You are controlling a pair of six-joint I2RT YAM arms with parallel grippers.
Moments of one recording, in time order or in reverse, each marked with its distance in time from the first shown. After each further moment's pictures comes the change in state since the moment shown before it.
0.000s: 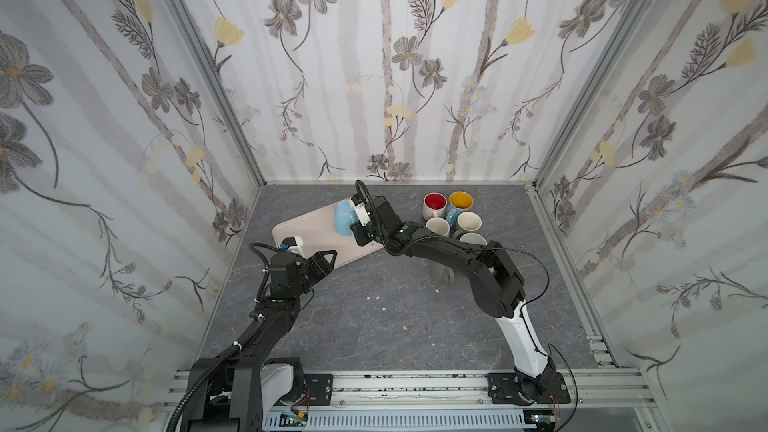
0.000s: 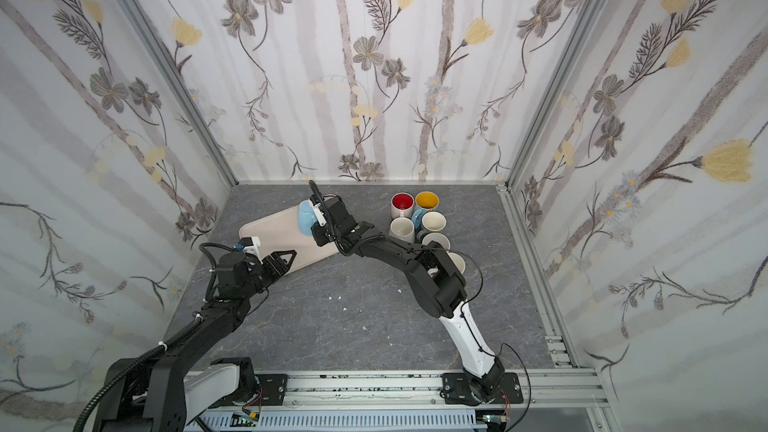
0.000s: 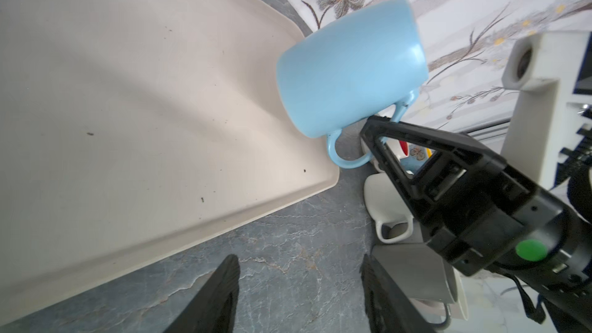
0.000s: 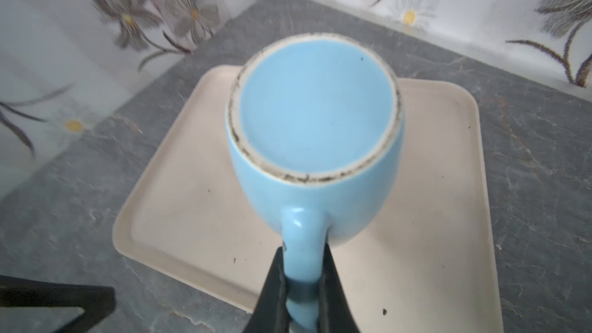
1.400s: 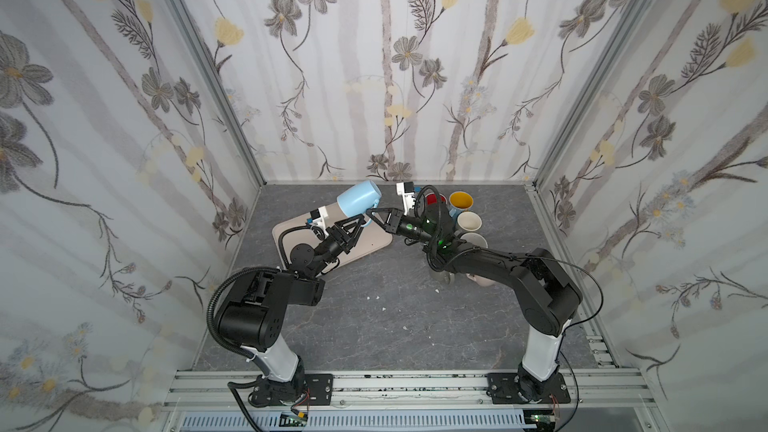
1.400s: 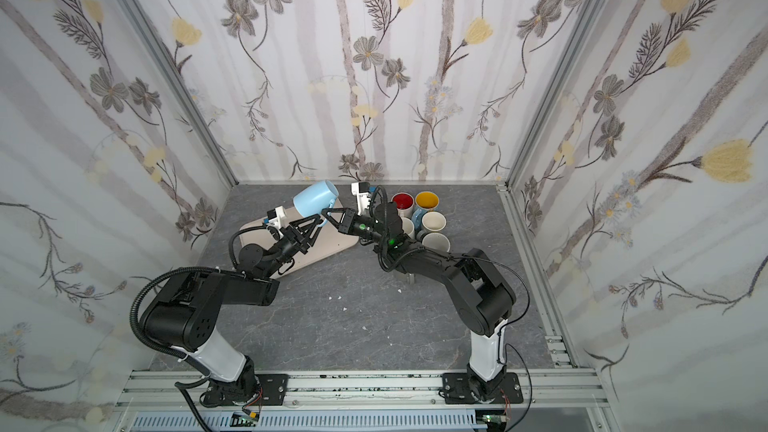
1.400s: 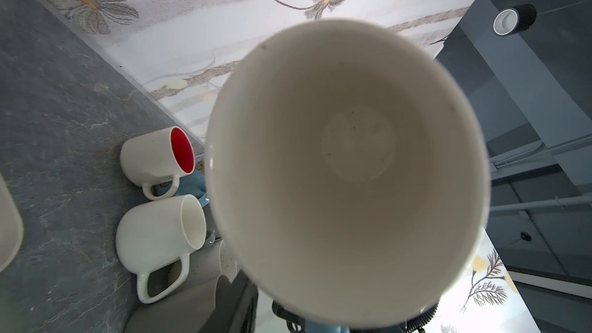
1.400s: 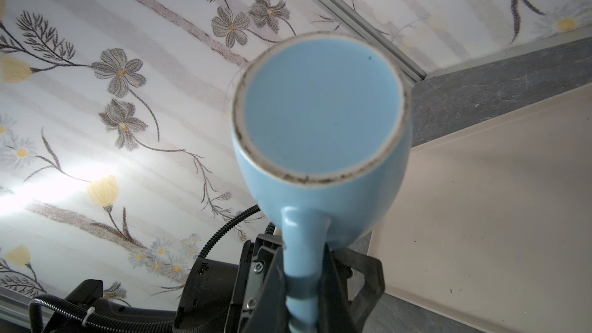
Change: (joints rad) left arm -0.207 0.557 0.180 1.131 0.128 -0.709; right arm -0.121 -0.319 -0.569 0.846 -0.453 0.803
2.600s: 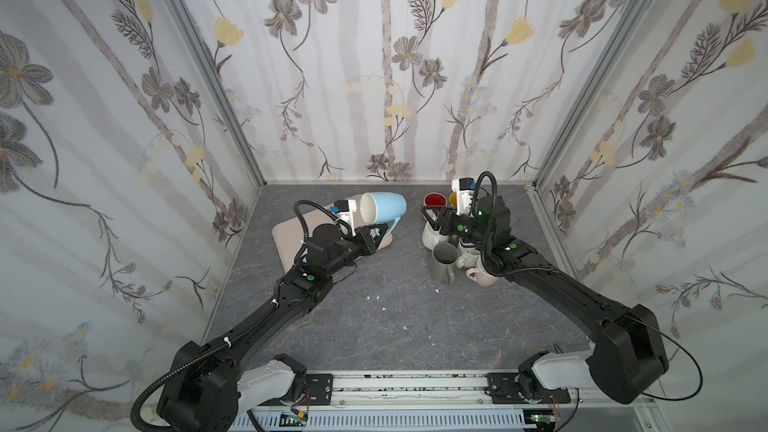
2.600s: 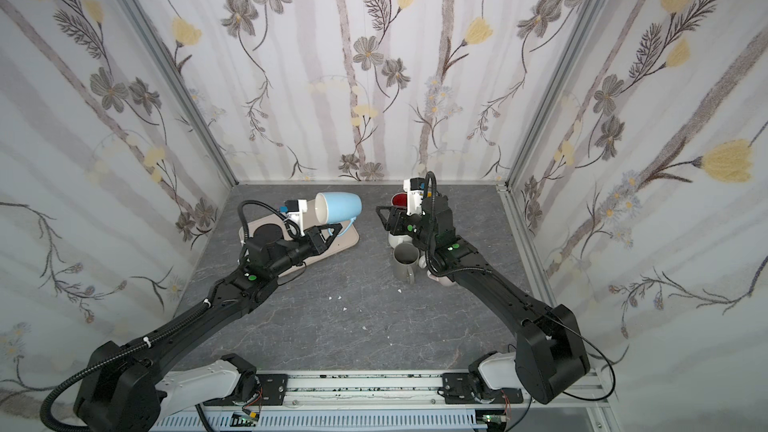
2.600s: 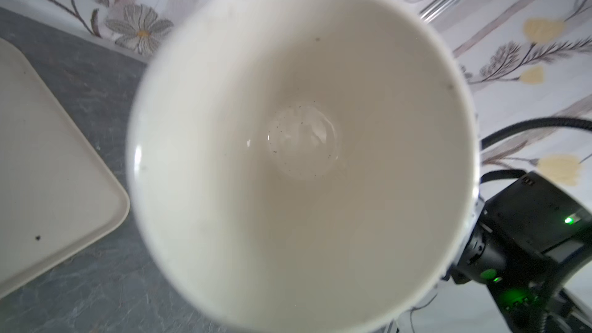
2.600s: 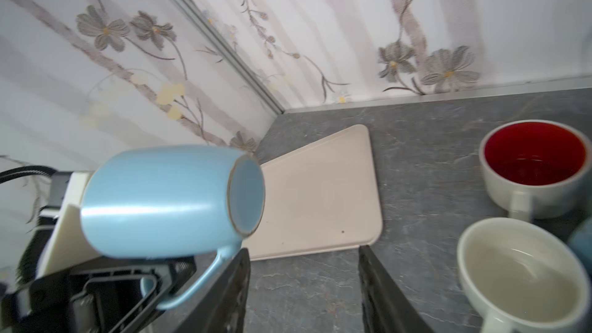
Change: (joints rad) left arm -0.366 -0.492 0.244 -1.281 -0.323 0.746; right arm -0.245 -0.532 -0.190 -0.701 0.240 -0.492
